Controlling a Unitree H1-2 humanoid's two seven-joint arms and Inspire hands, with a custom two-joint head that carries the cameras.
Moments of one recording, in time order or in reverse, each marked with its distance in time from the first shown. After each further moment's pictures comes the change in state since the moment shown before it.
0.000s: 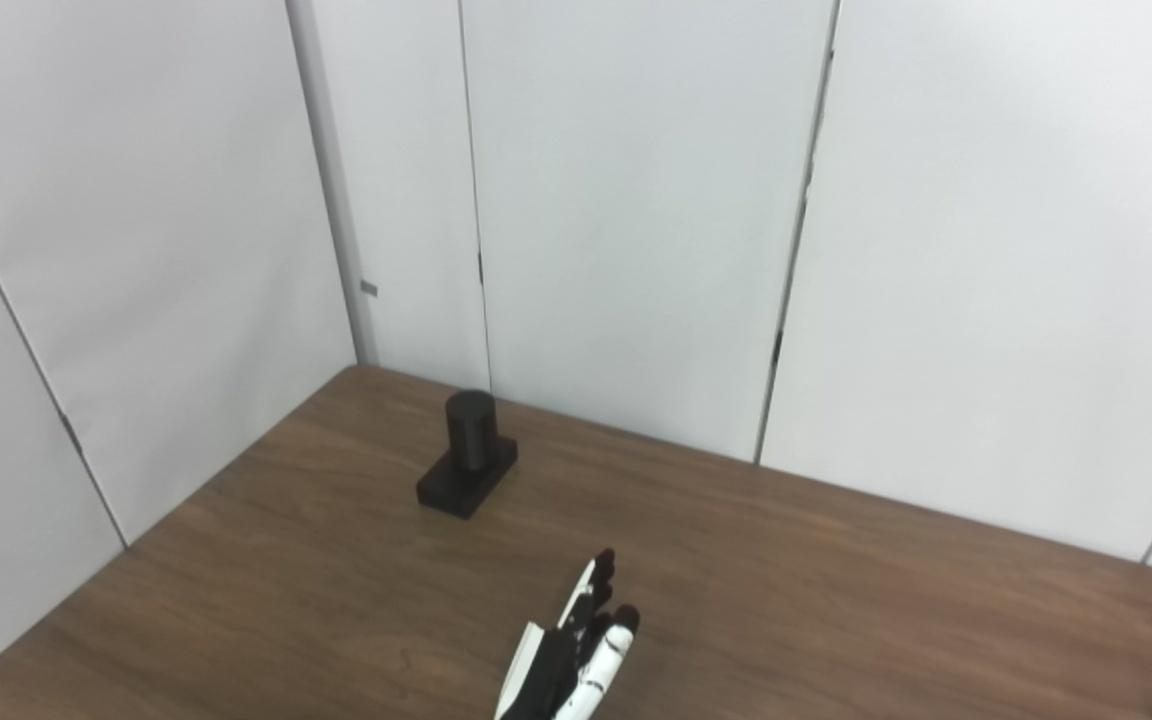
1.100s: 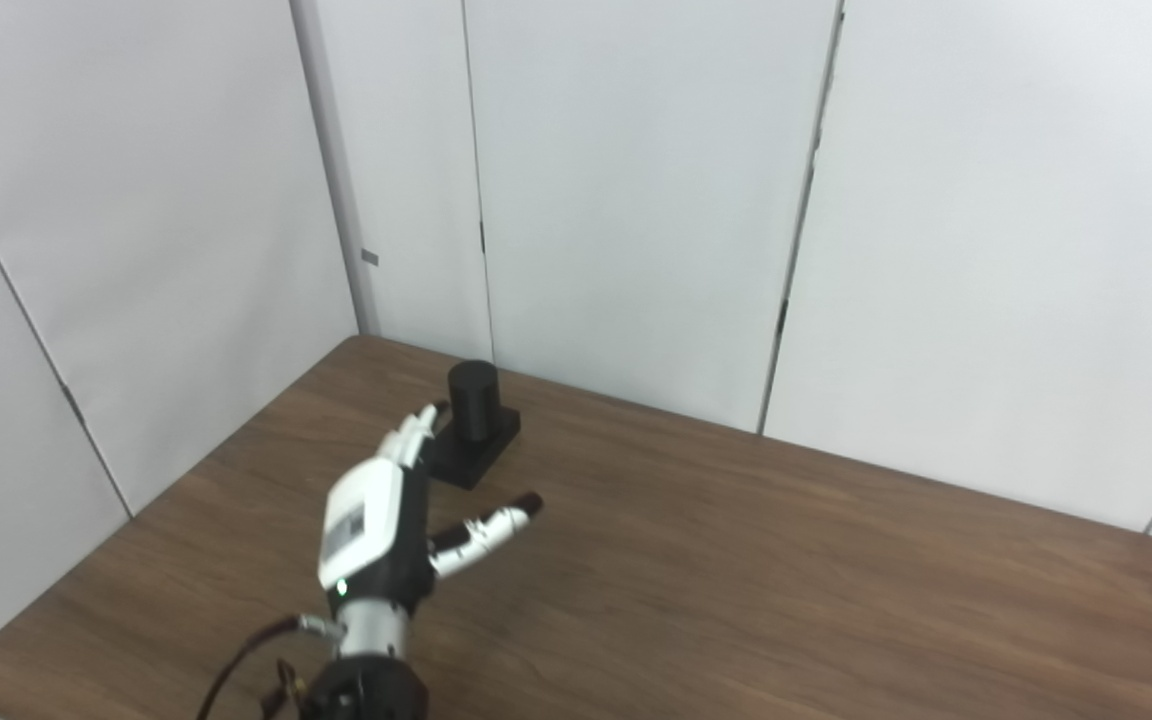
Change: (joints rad) left arm -0.151 0.219 0.148 -0.282 0.737 0.510 -0.005; right arm 0.032 0.008 -0.016 -0.032 0.008 0.019 0.001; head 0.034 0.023
